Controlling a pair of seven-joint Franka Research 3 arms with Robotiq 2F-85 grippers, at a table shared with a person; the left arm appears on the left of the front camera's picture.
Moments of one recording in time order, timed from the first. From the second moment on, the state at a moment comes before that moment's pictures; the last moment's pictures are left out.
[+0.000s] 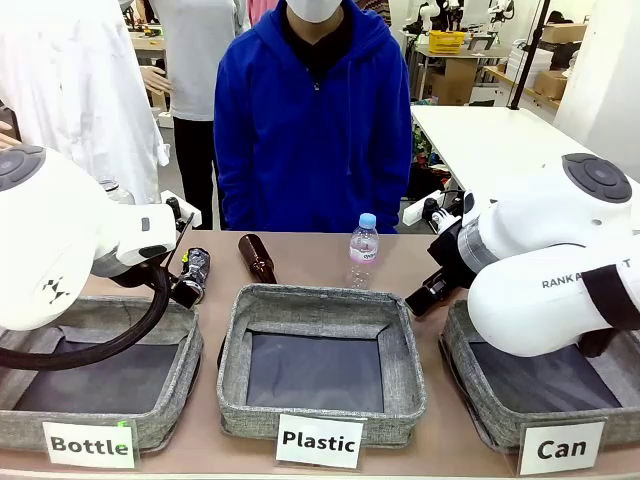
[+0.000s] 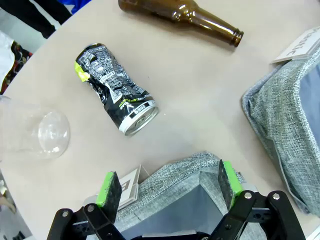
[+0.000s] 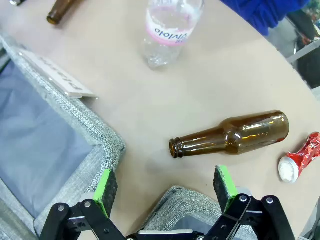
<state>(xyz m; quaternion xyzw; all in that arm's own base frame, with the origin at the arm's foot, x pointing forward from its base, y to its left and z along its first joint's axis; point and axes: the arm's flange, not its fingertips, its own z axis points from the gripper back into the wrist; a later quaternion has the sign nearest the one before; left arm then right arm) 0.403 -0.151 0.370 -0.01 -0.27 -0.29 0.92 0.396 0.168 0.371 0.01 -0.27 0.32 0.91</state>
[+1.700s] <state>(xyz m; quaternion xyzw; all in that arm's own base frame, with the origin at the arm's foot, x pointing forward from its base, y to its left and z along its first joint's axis) 0.265 0.139 0.484 -0.47 -0.25 -0.09 0.84 0.293 -0.103 0.518 0.47 -0.31 0.07 0.82</state>
